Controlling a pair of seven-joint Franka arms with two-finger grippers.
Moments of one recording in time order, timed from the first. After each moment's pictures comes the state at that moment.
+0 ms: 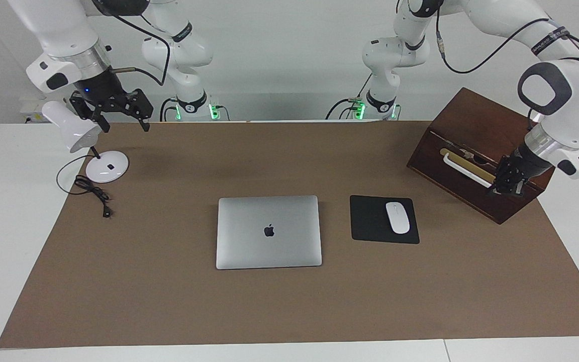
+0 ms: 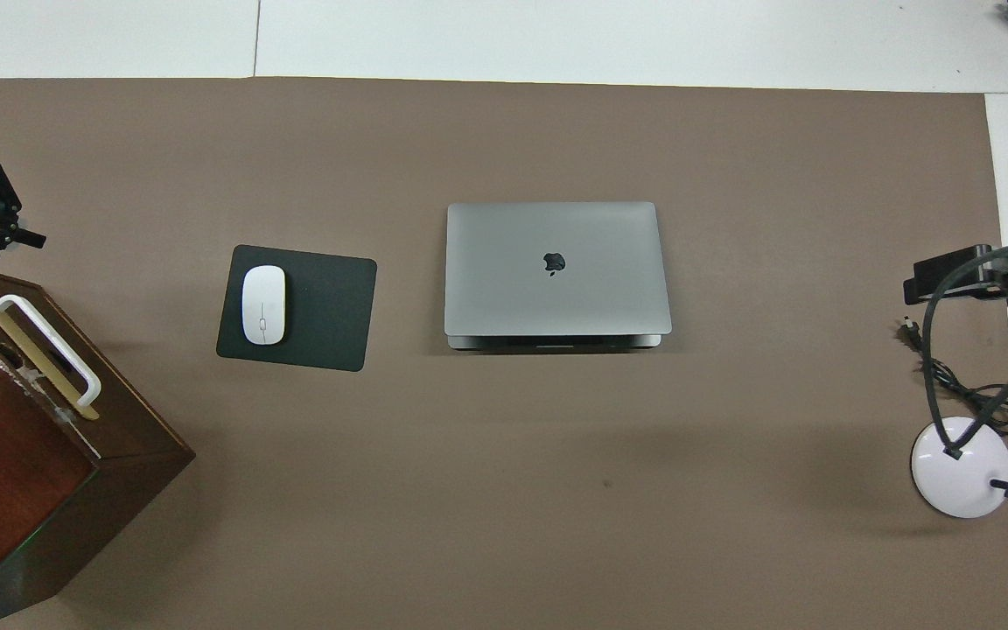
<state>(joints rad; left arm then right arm) 0.02 0.22 0.14 -1.55 -0.17 1.74 -0.96 0.00 -0.03 0.01 -1.56 0.03 1.52 0.04</state>
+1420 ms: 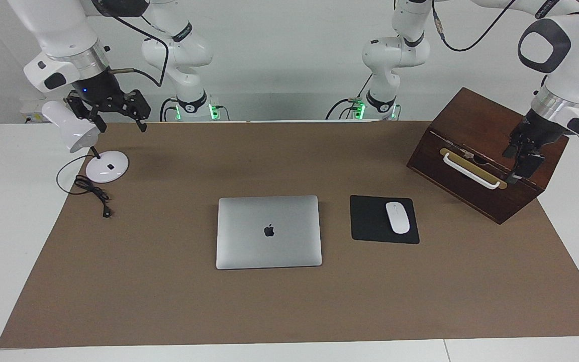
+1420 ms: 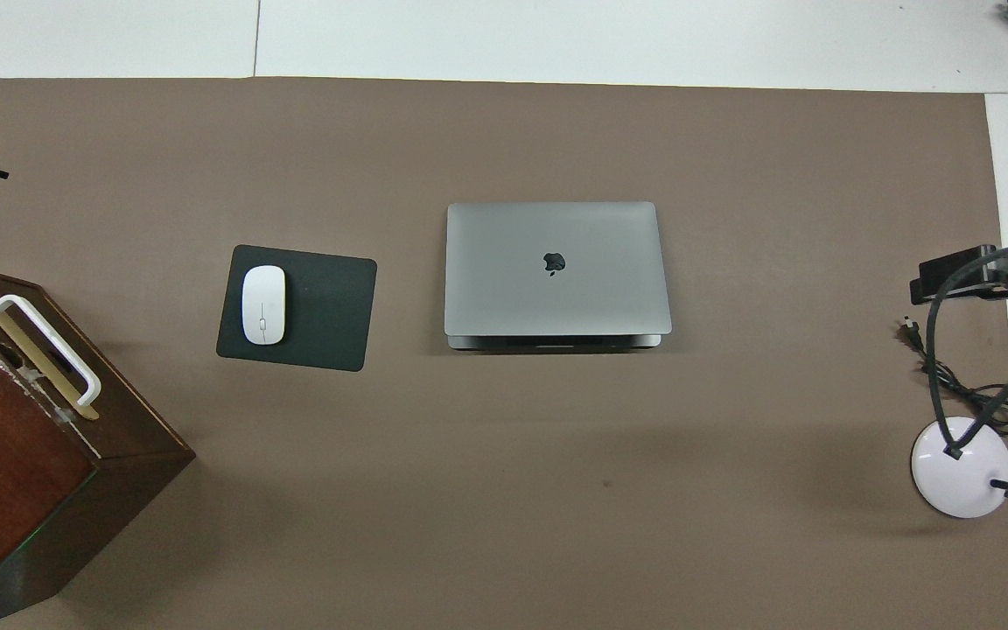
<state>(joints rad) -0.01 0.11 0.09 -1.55 -0.06 1.80 -0.94 -0.01 -0.03 0.00 -1.56 0.01 1.52 0.04</state>
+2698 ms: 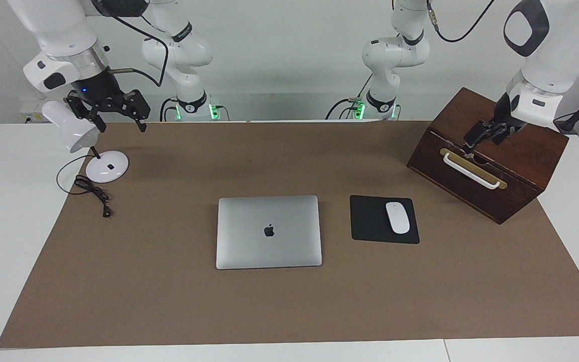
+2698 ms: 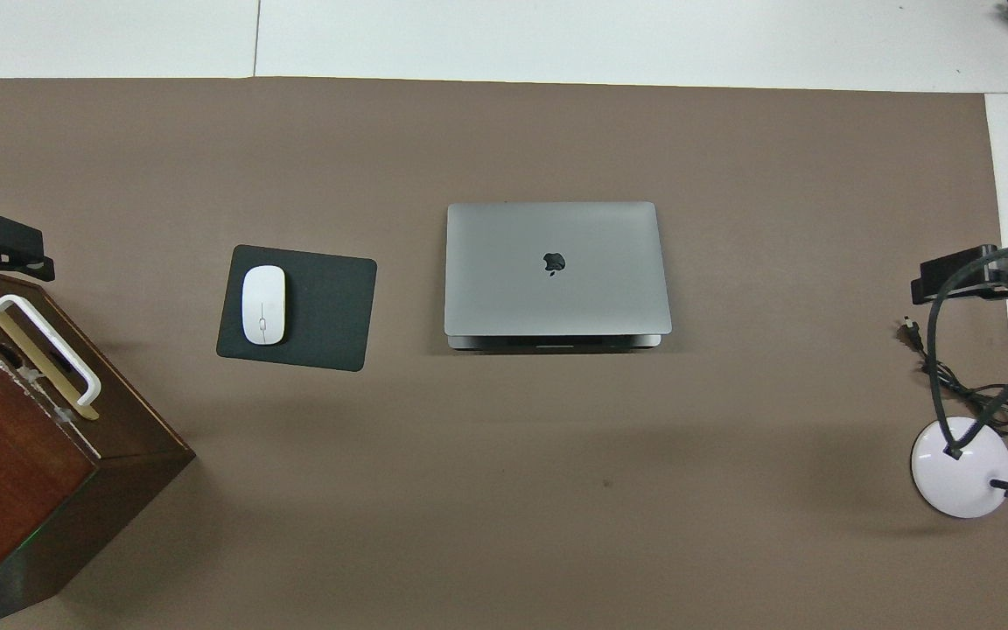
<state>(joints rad) 0.03 0.04 -0.01 -1.55 -0.01 1.54 -0.15 -0.01 -0.03 0.00 -1.56 0.01 1.52 0.04</state>
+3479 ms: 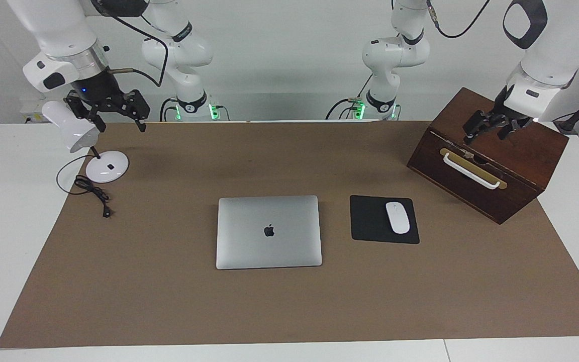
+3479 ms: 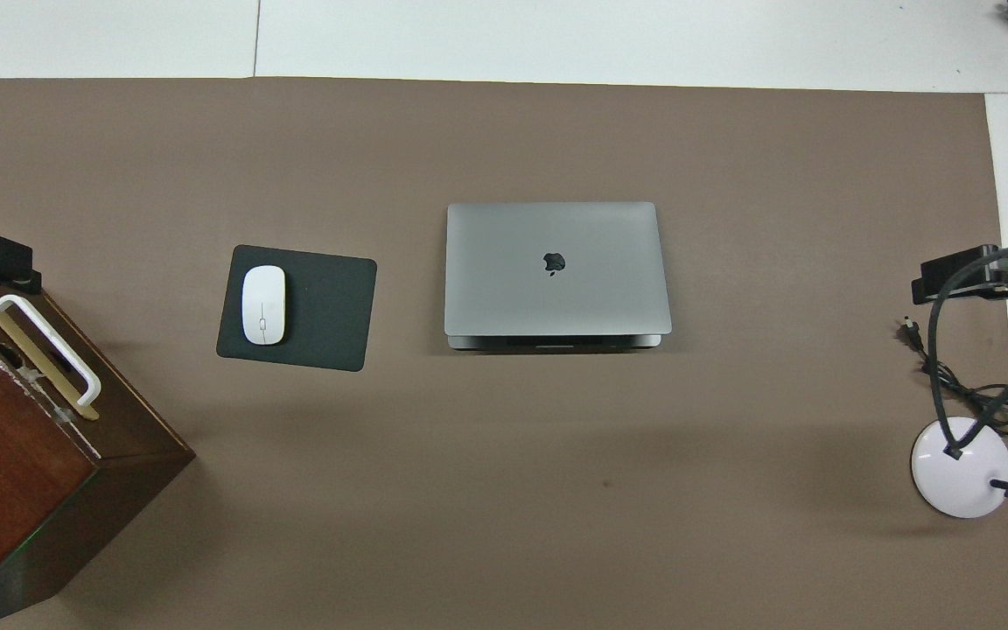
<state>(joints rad) 0.02 0.03 0.00 -1.55 0.02 1.52 -0.04 -0.01 -0.03 0.00 -1.56 0.01 1.52 0.04</state>
